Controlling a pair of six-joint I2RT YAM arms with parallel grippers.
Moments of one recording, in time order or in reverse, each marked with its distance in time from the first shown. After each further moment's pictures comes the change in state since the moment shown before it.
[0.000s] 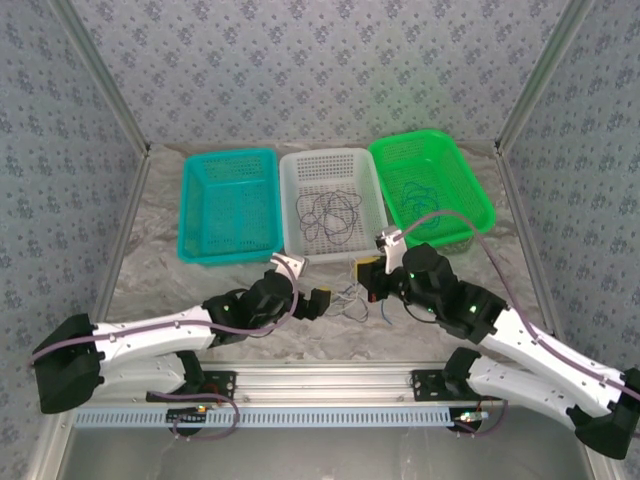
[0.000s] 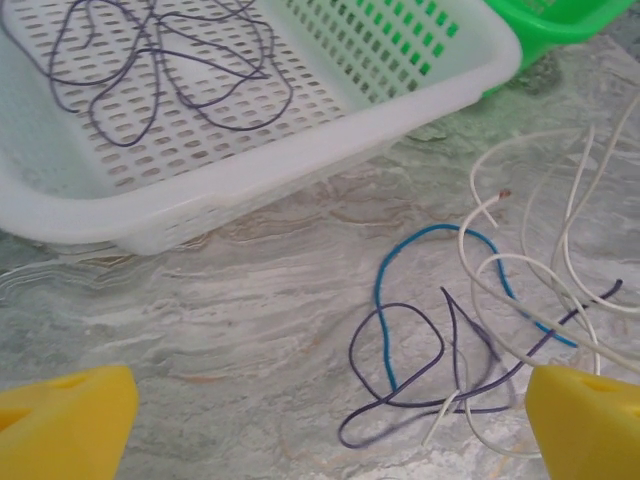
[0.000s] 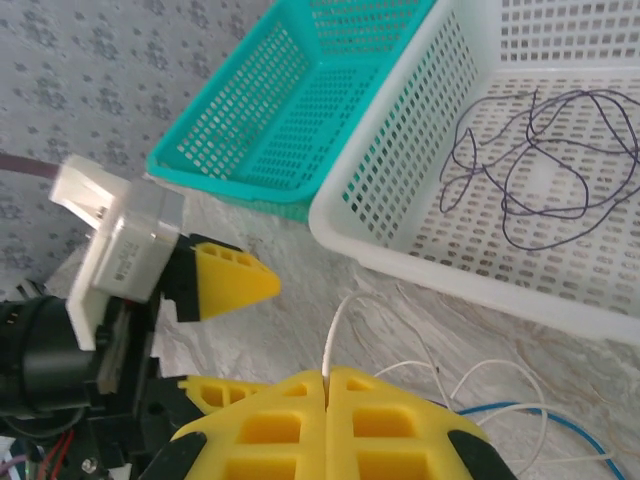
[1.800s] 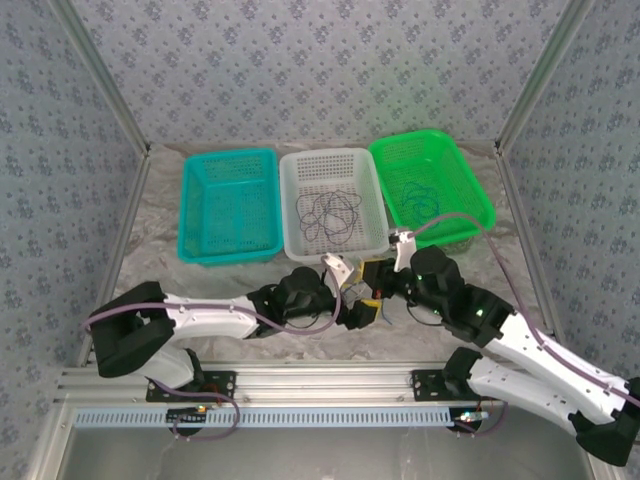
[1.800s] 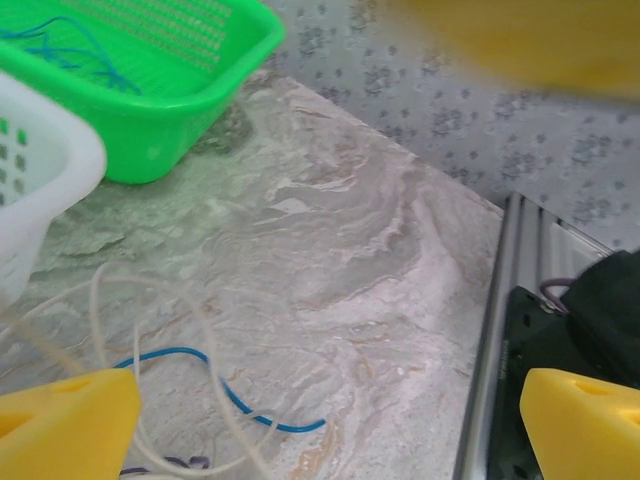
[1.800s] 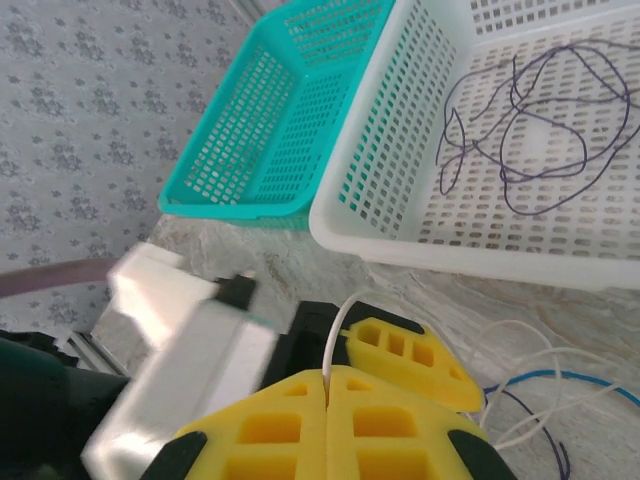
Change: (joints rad) left arm -0.038 0.381 0.107 0.547 0.393 0.151; right arm -0.025 -0.051 -0.013 -0.014 -0.007 0.192
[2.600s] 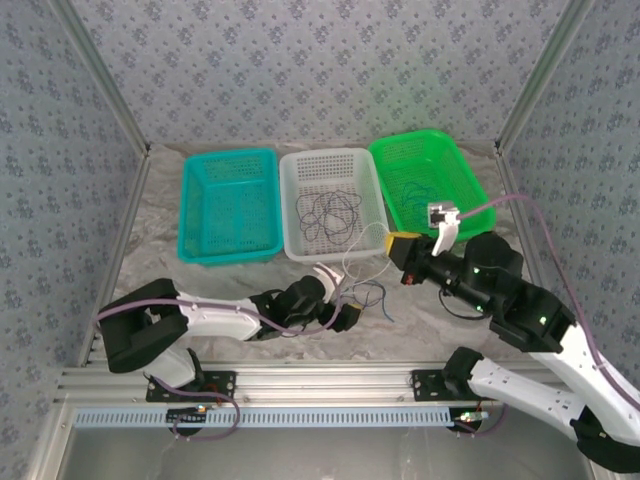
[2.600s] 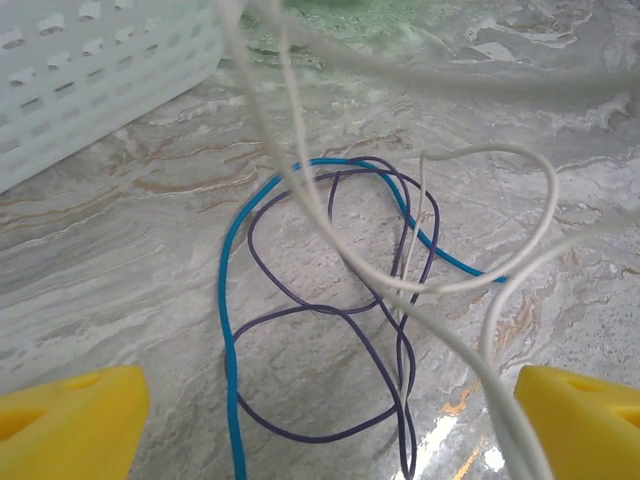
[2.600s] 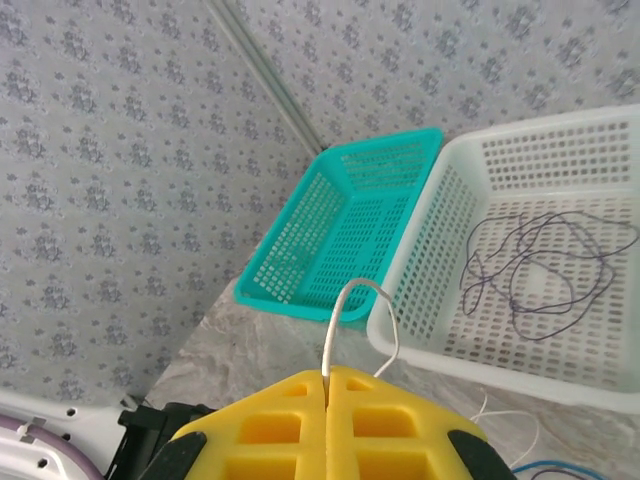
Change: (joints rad) left arm 0.003 0.033 -0.055 -0.207 -0.196 -0.055; right arm -0.018 -0.044 0.367 -0.232 0.063 -0.090
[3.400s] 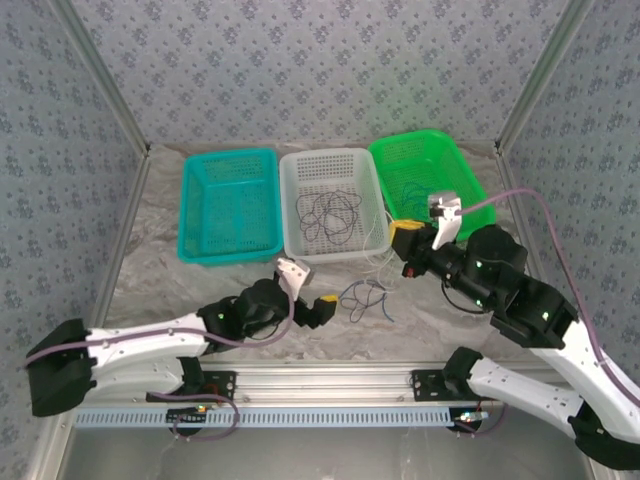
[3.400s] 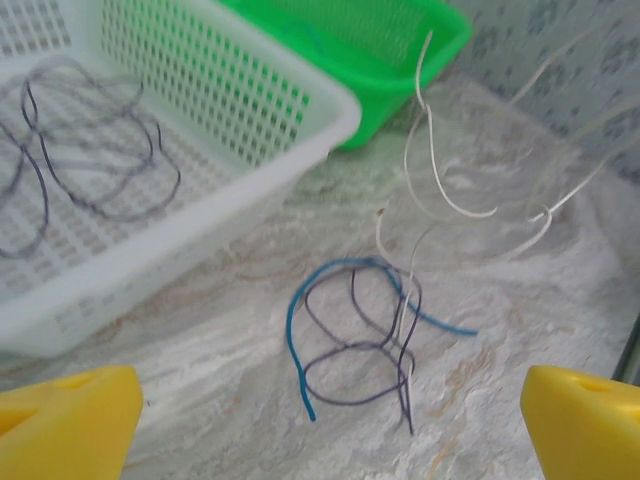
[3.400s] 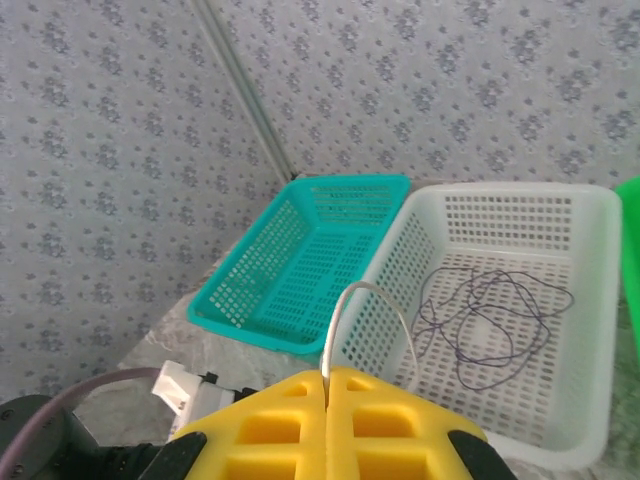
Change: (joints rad) left arm 0.000 -0.512 -0.129 -0.142 -0.110 0.084; right arm -0.004 0.069 0.049 0.030 0.041 -0.158
